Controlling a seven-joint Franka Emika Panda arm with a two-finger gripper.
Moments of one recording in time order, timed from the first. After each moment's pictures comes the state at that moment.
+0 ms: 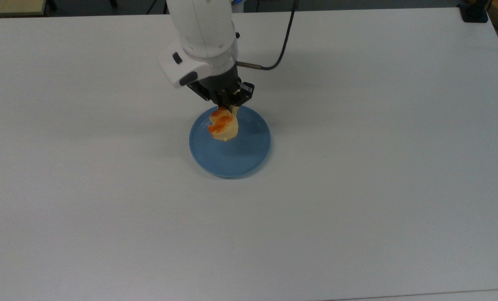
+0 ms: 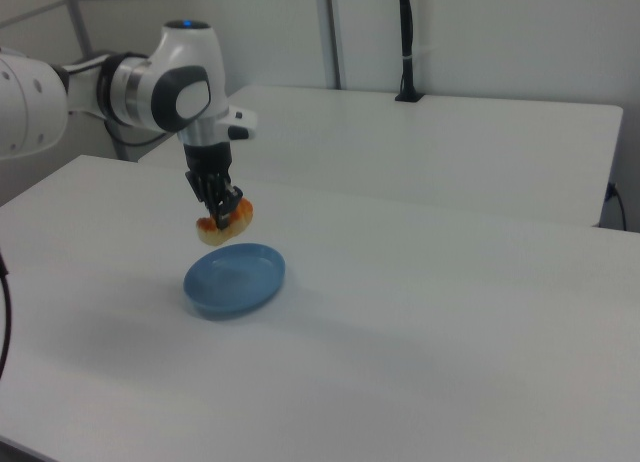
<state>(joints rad) -0.01 0.30 0.09 -1.62 0.05 1.91 0.30</state>
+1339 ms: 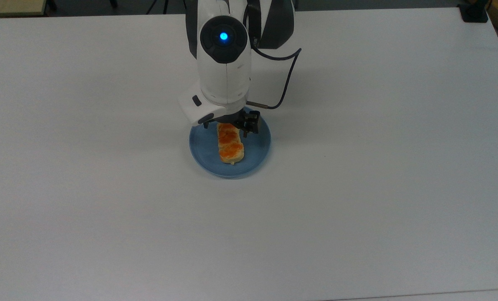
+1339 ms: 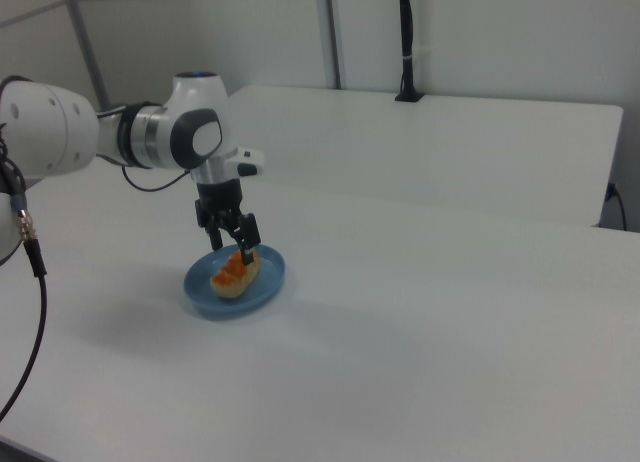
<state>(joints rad) 0.03 0.43 0.09 -1.62 -0.07 1.97 0.35</state>
